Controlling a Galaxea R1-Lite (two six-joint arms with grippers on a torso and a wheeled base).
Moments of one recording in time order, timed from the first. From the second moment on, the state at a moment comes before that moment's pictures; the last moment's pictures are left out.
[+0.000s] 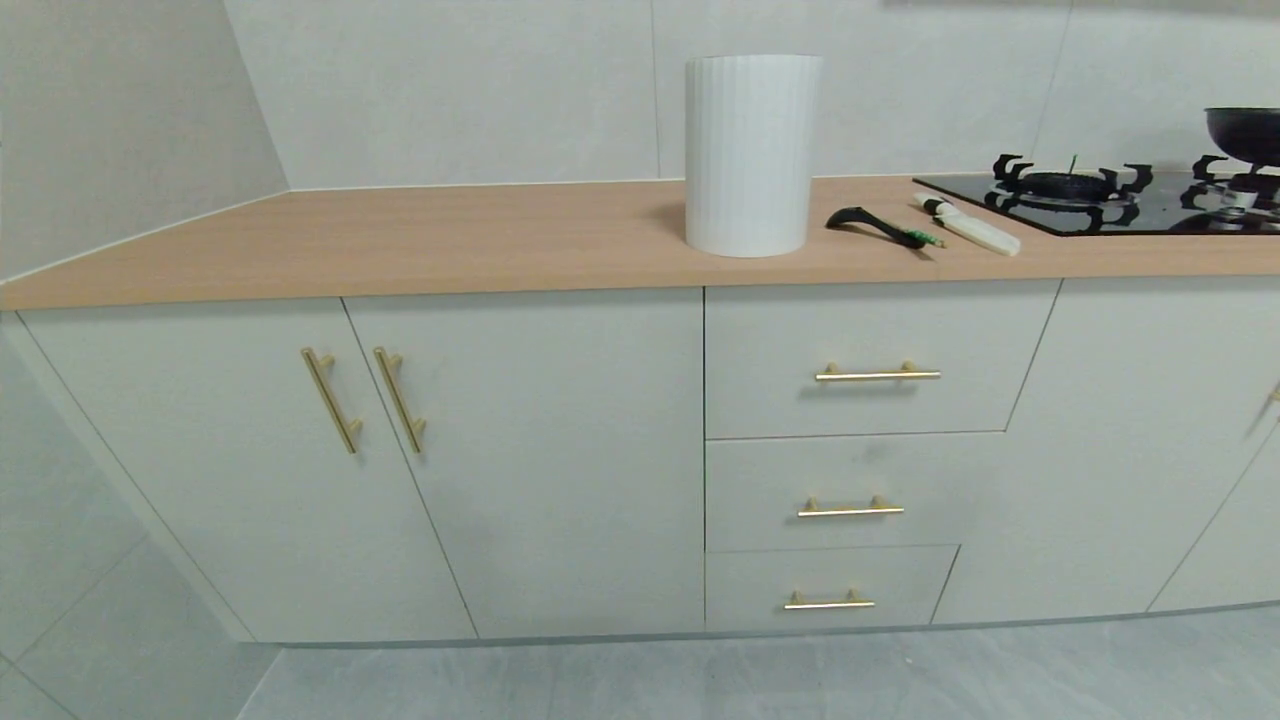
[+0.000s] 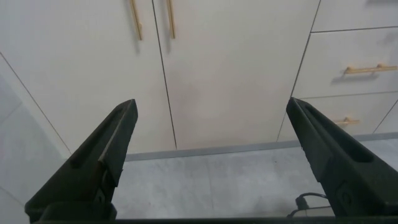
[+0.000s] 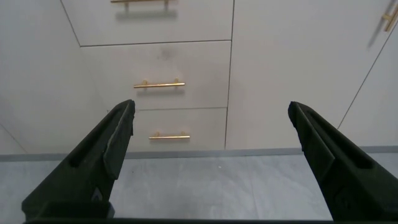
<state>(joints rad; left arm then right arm) 0.00 0.00 0.00 0.01 -0.06 0.02 0.00 0.00 0.00 0.00 0.01 0.02</state>
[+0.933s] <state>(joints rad) 0.00 0.00 0.00 0.01 -0.06 0.01 0.00 0.00 0.00 0.00 0.01 0.01</state>
